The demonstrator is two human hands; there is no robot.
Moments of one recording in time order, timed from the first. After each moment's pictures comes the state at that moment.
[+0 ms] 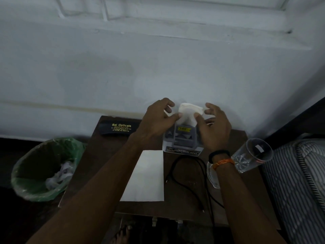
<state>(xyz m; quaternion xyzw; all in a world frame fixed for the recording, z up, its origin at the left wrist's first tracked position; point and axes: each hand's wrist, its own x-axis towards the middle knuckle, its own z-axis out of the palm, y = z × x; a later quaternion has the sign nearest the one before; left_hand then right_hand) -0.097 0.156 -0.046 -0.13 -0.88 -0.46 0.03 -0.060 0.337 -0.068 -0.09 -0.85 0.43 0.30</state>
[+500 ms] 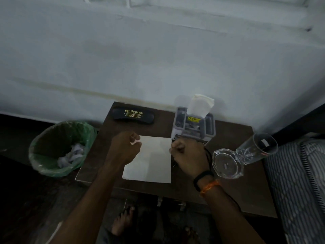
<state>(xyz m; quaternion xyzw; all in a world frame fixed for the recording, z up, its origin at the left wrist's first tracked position) 0.012 0.048 -0.102 0.07 -0.92 -0.38 -0.04 0.030 0.267 -0.090 -0.01 -0.93 0.38 -0.03</state>
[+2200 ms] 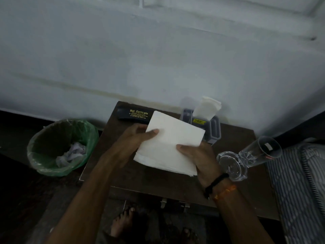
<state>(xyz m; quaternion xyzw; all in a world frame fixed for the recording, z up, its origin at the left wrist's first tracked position) 0.008 0.044 -0.063 0.13 -0.70 -0.67 -0.18 0.040 0.260 -0.072 -0.13 -0.66 0.74 -0.10</state>
